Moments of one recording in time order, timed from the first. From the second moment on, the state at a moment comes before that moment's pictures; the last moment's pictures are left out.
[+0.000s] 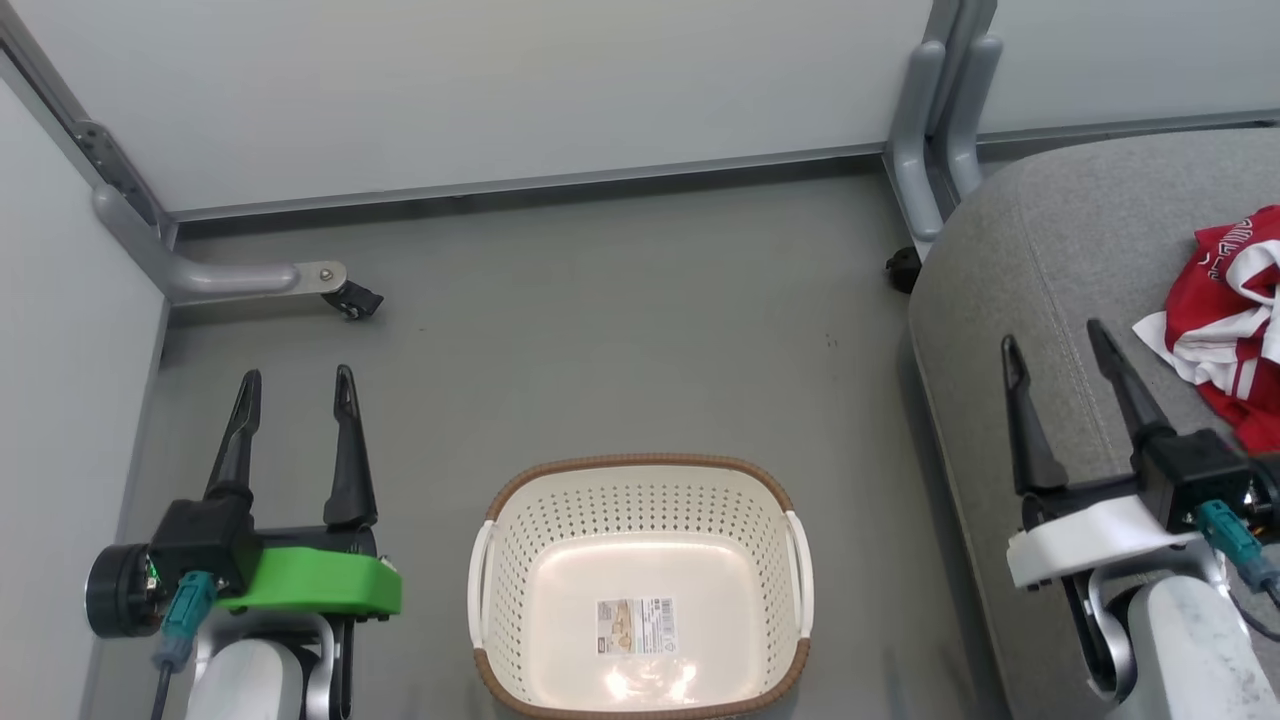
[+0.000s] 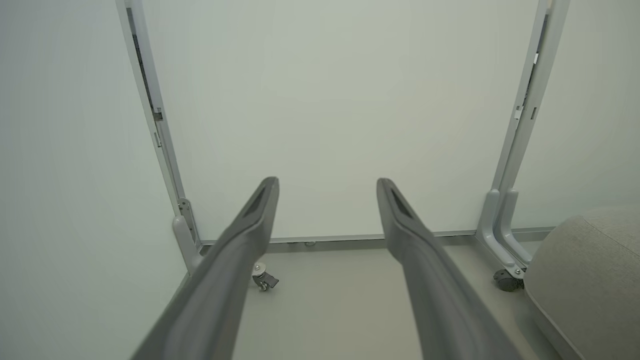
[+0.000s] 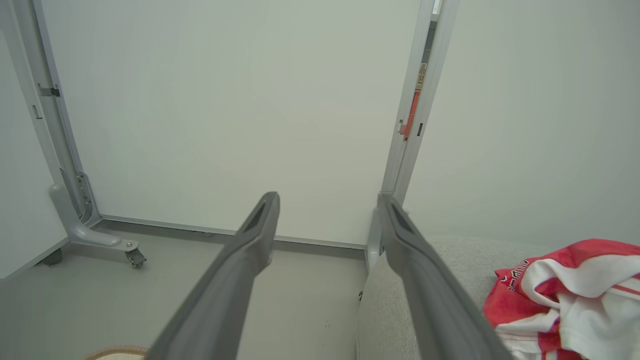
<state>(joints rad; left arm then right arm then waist) -0.15 0.13 -0.13 0.14 -0.23 0.05 -0.26 -0.18 -0.07 -0.07 0.11 0.00 0.13 -0.26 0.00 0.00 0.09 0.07</state>
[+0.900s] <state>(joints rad) -0.07 0.07 -0.06 0.20 -0.17 -0.03 -0.26 0.00 -0.05 -0.03 0.09 0.09 0.13 -0.26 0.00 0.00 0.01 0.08</state>
